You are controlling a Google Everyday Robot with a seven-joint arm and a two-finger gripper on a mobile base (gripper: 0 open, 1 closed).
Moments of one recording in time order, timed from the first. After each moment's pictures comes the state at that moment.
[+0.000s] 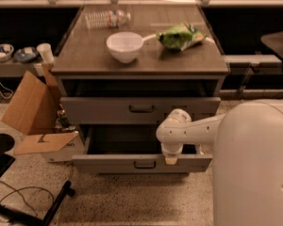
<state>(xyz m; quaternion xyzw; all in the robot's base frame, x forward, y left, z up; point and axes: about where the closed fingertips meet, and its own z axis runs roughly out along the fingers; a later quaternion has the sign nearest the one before) 0.589 -0.141 0.436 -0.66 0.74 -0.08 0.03</state>
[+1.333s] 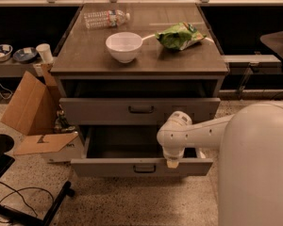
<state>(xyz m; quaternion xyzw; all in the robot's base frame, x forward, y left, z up) 0.572 -0.147 0.439 -0.65 0.75 -0.09 0.02</state>
